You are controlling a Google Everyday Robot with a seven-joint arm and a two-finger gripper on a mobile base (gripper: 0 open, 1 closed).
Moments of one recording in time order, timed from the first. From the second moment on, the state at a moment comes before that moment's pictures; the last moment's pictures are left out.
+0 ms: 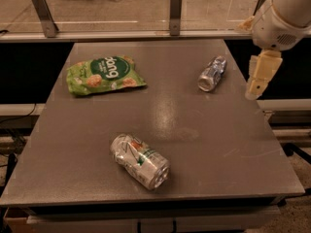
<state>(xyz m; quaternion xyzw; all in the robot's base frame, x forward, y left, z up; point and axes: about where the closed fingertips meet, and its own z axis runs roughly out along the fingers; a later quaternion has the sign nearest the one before) 0.557 -0.217 0.949 -0.68 0.70 -0.06 0.20</state>
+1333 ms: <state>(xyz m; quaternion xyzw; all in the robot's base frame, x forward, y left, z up) 0.684 -0.205 0.872 -0.78 0.60 -0.05 0.16</state>
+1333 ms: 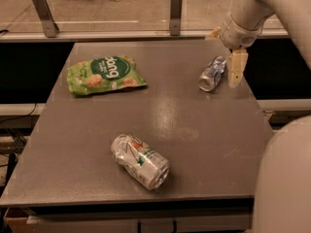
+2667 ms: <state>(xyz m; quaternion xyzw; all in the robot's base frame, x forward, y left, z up) 0.703 -0.199 0.835 -0.80 0.59 -0.03 0.12</state>
